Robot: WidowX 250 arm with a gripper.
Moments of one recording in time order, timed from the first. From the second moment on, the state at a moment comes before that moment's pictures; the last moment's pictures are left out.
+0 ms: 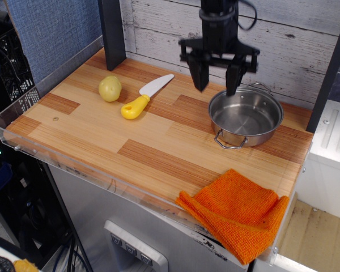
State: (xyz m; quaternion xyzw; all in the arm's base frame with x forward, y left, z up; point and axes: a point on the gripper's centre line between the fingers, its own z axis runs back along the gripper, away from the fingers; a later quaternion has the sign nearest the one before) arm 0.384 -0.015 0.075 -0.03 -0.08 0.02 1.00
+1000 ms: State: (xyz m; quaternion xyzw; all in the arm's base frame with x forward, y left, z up) arm 0.341 -0.006 0.192 -0.02 -0.12 0.04 0.99
